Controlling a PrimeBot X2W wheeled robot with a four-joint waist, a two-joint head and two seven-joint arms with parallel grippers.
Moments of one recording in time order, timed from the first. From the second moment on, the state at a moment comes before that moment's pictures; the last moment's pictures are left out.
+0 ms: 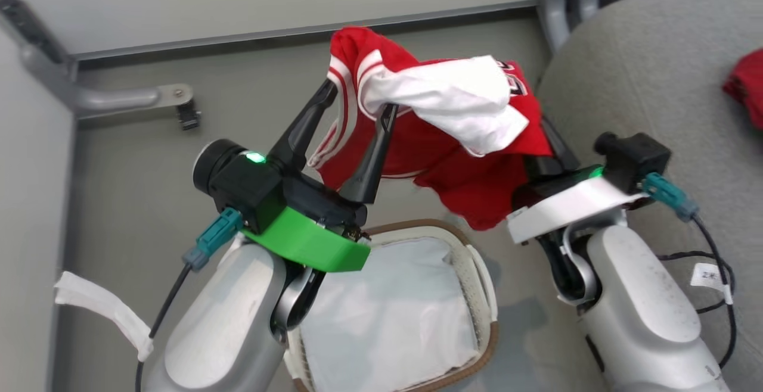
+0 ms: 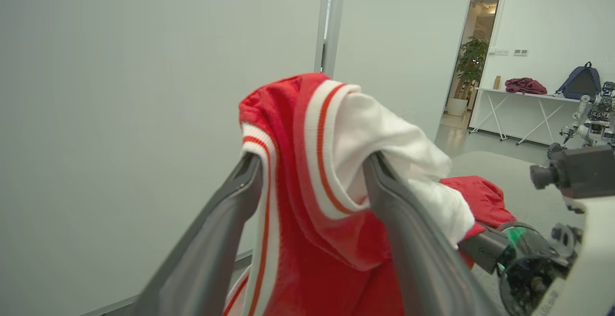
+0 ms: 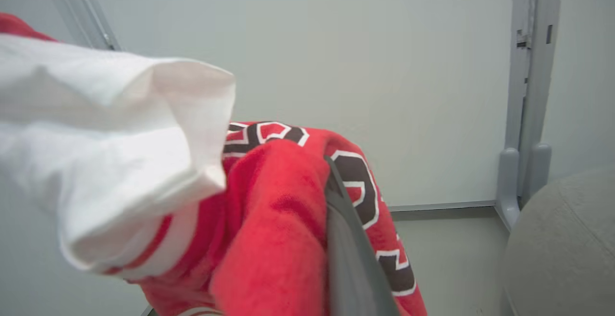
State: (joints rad) left arm -0.50 0.12 -0.54 0.10 -0.43 -0.13 -0.26; right arm -0.48 -0.05 0.26 0.29 0.42 0.13 -0.26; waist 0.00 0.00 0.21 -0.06
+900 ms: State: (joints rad) left arm -0.39 0.19 -0.58 0.09 -0.42 -0.13 -0.26; right arm -0.36 -0.05 0.03 0.12 0.51 0.13 -0.26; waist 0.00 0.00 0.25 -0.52
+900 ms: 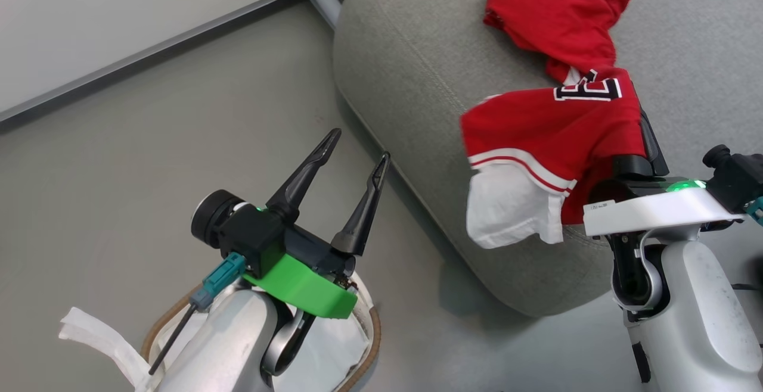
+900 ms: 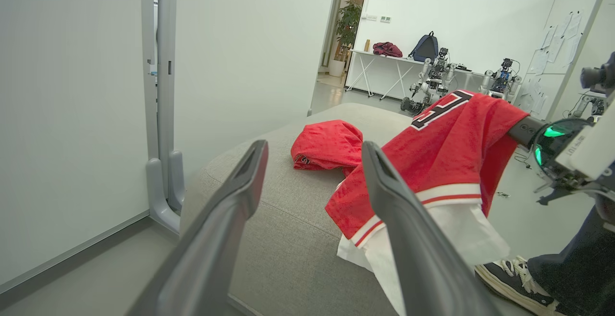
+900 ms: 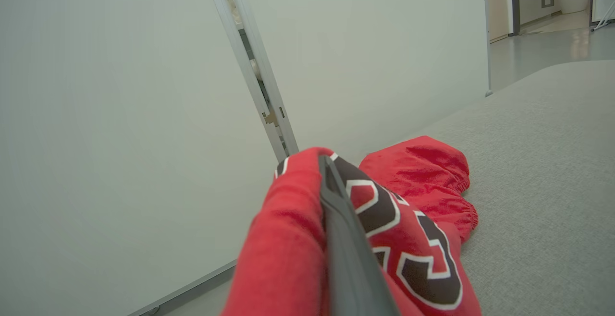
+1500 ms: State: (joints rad) left arm -0.44 0.27 -0.62 0.07 -0.43 -0.13 -0.26; right arm -0.88 -0.18 -0.15 0.38 0.19 0.13 -0.26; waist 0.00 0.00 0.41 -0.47
